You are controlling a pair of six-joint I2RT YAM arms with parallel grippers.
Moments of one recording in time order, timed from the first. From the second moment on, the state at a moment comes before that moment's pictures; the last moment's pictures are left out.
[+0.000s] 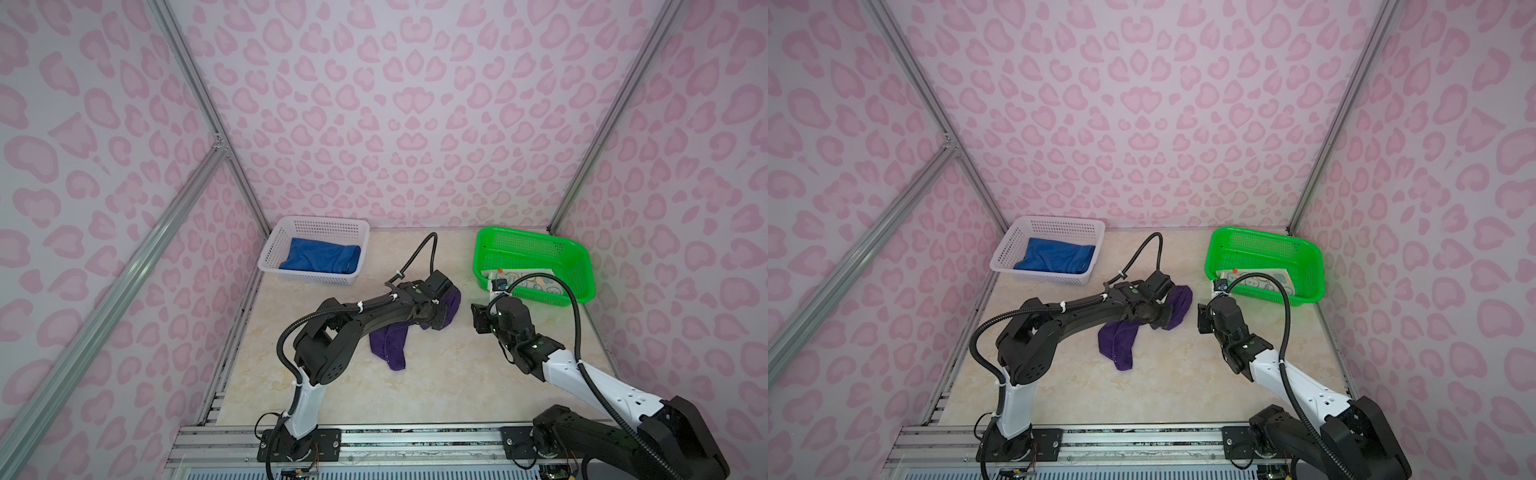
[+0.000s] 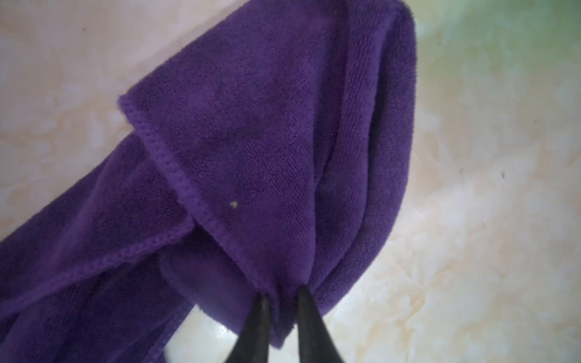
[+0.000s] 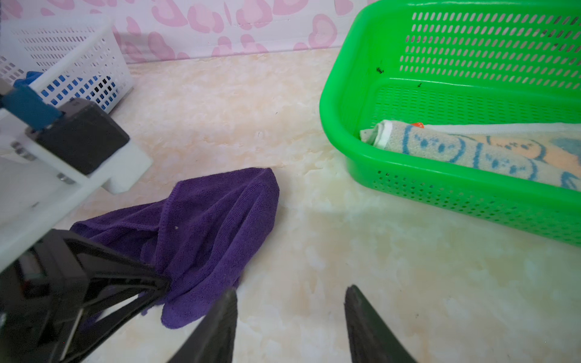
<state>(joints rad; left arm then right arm) -0.88 2.04 1.51 -0.58 0.00 -0.45 0.53 1.10 0.50 0.06 0.22 0.29</state>
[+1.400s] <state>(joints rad) -0.73 1.76 1.54 -0.41 0.27 -0.85 0.64 1.49 0.50 0.98 -0.12 0.17</state>
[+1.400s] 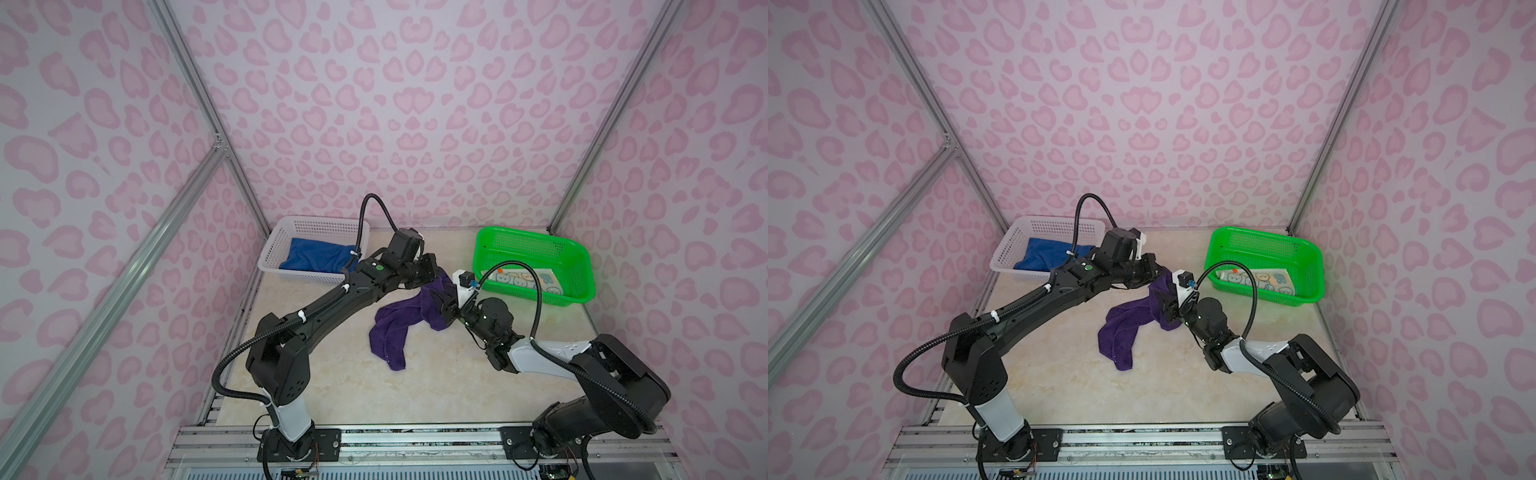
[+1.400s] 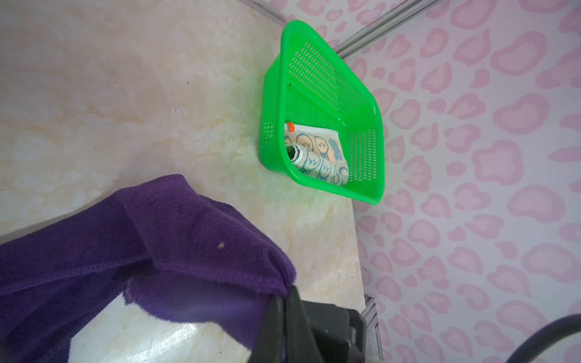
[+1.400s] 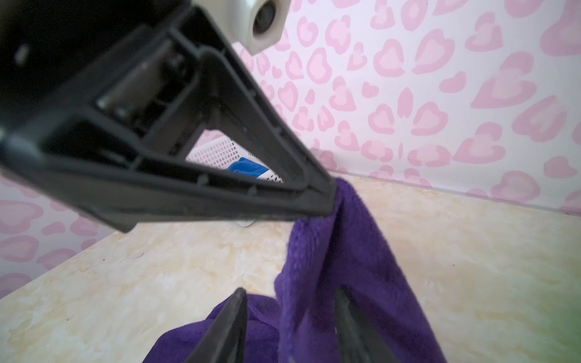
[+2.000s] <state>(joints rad) -0.73 1.67 1.51 -0.51 0.14 -0.44 0.50 1.23 0.76 0.23 -0.25 -0.11</state>
